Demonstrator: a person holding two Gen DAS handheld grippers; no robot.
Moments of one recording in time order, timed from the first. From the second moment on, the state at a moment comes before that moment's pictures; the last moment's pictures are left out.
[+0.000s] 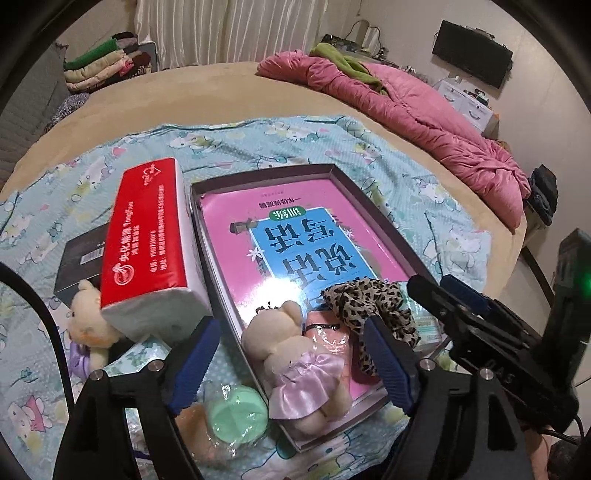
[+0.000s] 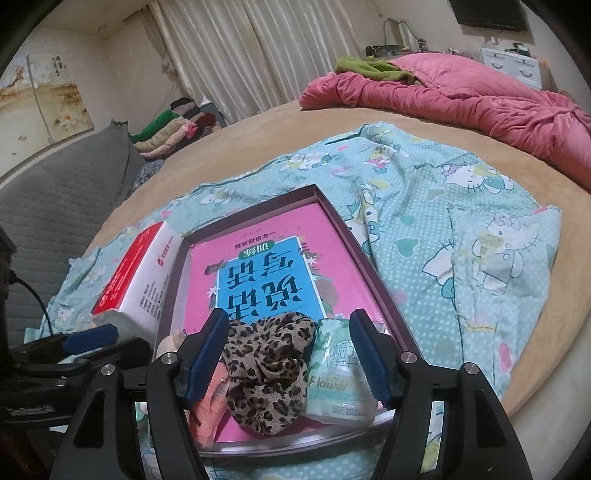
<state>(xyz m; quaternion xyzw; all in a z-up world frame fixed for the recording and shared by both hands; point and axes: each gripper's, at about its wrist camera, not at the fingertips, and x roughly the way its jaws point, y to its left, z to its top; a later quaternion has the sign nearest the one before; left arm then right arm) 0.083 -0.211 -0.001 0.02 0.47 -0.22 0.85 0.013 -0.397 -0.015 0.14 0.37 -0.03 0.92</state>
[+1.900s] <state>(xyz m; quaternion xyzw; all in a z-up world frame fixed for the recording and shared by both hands) 0.060 -0.110 0.040 -0.02 0.45 -0.17 0.88 -0.022 -0.331 0.047 0.06 0.29 -0.04 0.96</state>
